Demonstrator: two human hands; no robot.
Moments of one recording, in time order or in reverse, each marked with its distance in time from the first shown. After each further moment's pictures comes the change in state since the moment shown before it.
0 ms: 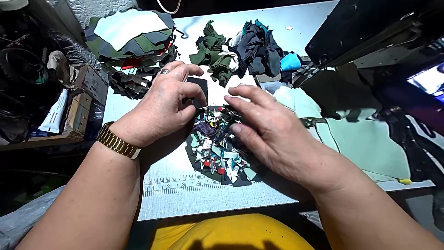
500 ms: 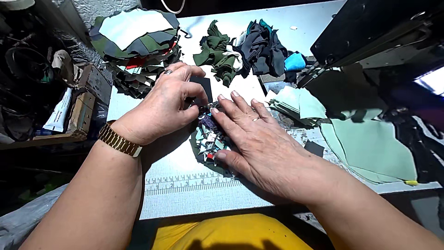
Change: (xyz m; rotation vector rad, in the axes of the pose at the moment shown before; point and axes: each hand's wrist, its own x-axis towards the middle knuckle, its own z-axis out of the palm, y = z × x) left_hand -0.002 -0.002 -0.003 -0.013 -0.031 -0.028; right_hand -0.004 -0.023 0.015 -0.192 -0.225 0.012
